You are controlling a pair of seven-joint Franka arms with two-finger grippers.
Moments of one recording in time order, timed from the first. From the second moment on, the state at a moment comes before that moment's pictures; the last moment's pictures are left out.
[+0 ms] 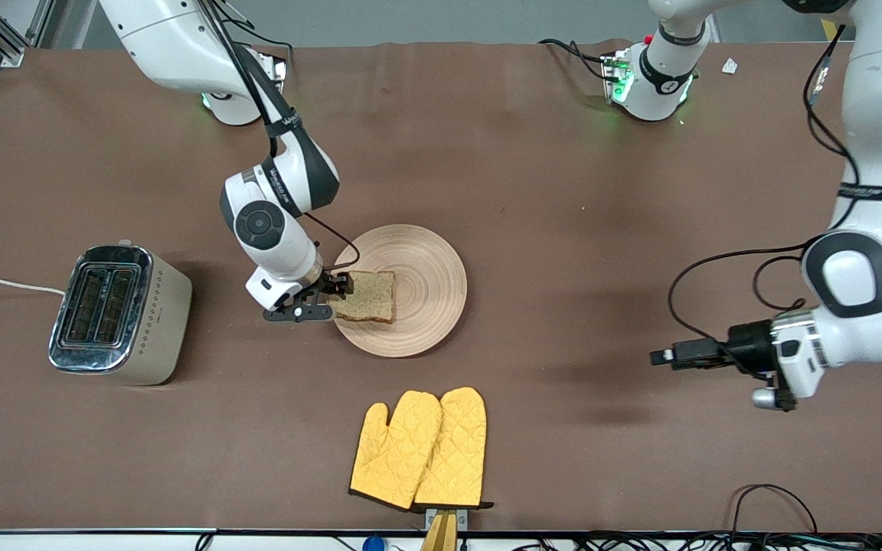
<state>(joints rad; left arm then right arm) 0.36 0.61 -0.43 -1.48 -0.58 2.02 0.25 0.47 0.46 0.00 -1.93 0.02 2.39 0.42</state>
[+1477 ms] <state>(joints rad) 0.07 -0.01 -0.09 -1.56 -0.02 1.57 -0.07 0.48 0.48 -0.01 -1.94 0.02 2.43 0.42</state>
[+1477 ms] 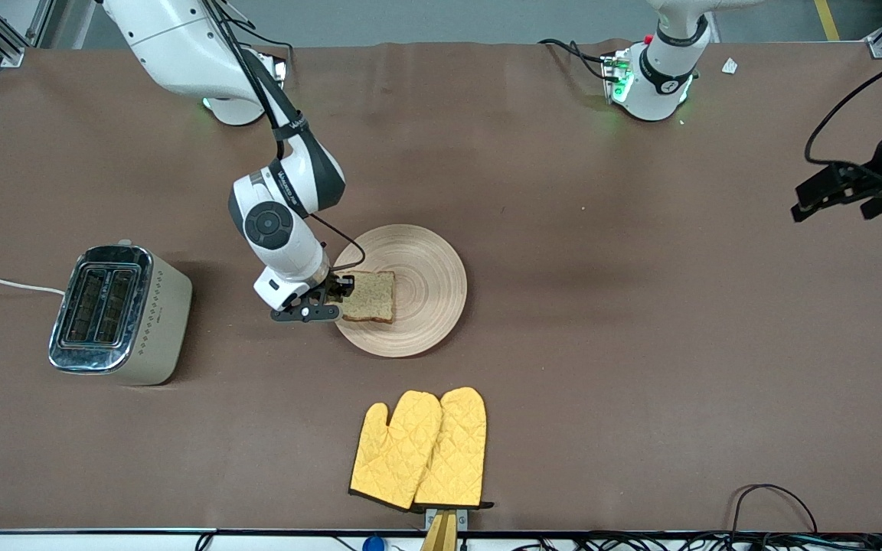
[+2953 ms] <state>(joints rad) 0.07 -0.10 -0.09 -1.63 0.03 1.53 -0.07 0.50 0.48 -0.01 -1.81 0.02 2.19 0.50</state>
